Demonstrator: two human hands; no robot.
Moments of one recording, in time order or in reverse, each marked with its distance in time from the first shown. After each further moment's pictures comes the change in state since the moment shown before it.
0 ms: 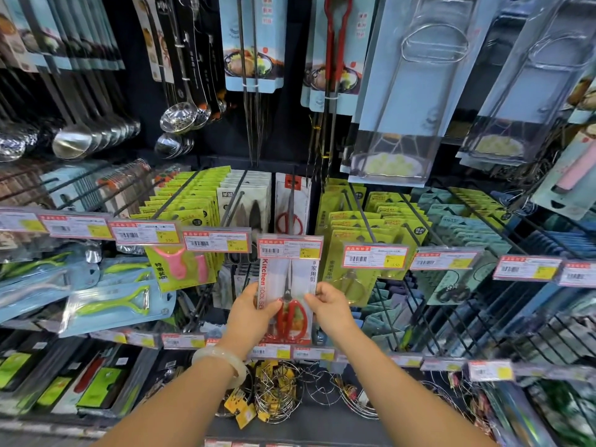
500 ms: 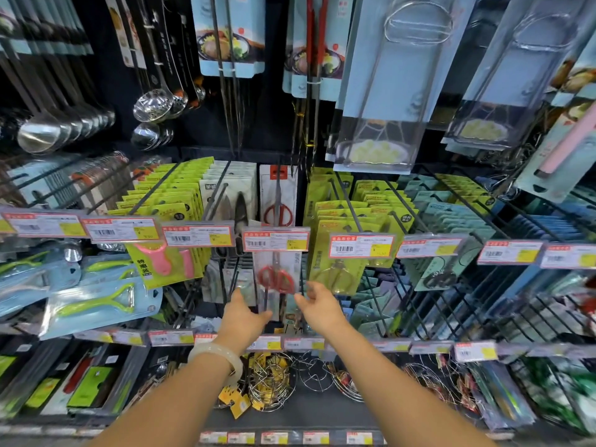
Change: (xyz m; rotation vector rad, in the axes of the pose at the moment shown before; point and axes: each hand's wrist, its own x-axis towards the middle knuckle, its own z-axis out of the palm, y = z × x) left_hand 0.014 -0.023 0.015 0.198 -0.076 -0.205; right_hand -0.004 0.006 -0.004 -0.235 -0.056 0.099
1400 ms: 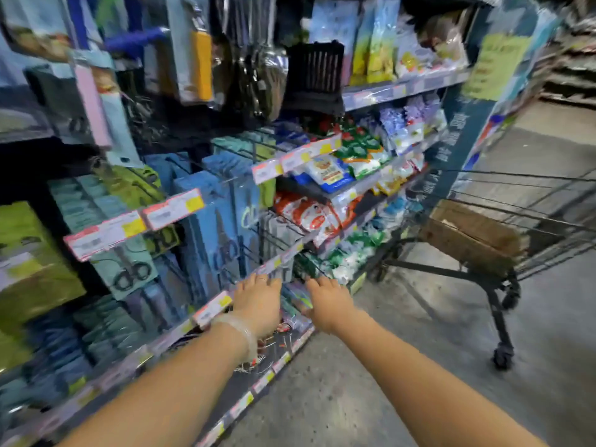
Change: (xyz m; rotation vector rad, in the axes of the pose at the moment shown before) left_hand -0.241 0.196 0.405 1.167 -0.494 1.091; right_hand -0.234 0.303 -0.344 -0.692 0.352 0.426
